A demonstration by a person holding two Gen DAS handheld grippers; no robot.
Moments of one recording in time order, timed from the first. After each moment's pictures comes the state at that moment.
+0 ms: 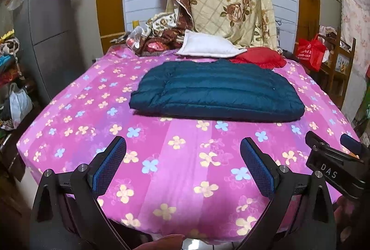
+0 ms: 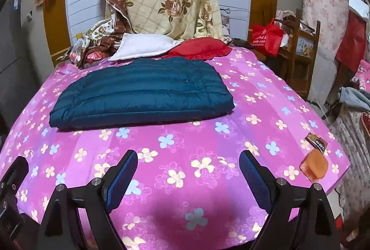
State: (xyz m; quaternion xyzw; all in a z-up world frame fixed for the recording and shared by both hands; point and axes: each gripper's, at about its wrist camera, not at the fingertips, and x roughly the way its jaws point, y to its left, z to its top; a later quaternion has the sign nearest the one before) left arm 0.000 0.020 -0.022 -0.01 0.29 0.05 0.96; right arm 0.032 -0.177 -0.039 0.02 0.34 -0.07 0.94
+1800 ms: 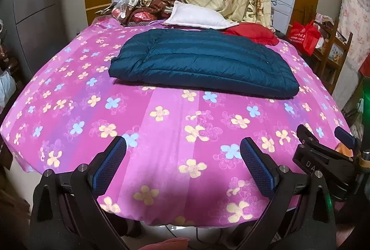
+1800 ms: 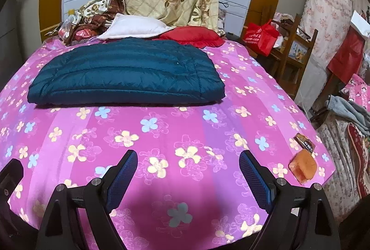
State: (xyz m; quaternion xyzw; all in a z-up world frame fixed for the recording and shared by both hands) left arm 0.020 0.018 -0.057 -0.04 0.37 0.00 0.93; right arm 0.046 -0.163 -0.067 -0.04 0.38 -0.12 0.92
